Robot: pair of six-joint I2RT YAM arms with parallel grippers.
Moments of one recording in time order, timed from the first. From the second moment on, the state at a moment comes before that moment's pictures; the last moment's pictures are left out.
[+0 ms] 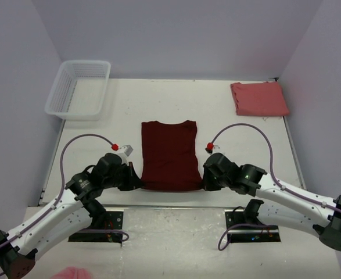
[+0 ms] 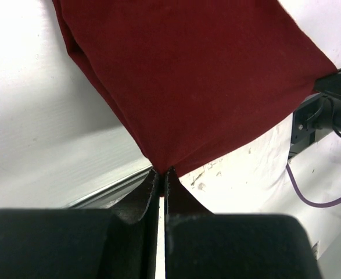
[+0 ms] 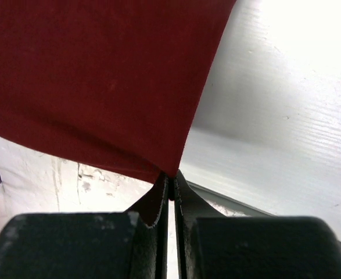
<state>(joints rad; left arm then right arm) -0.70 0.61 0.49 -0.65 0.18 -0.78 0.98 0.91 0.65 -0.71 0.11 0.83</state>
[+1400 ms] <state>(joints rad) -0.35 1.94 1.58 -0.56 0.03 -0.40 0.45 1.99 1.74 -0.79 0.05 0.41</state>
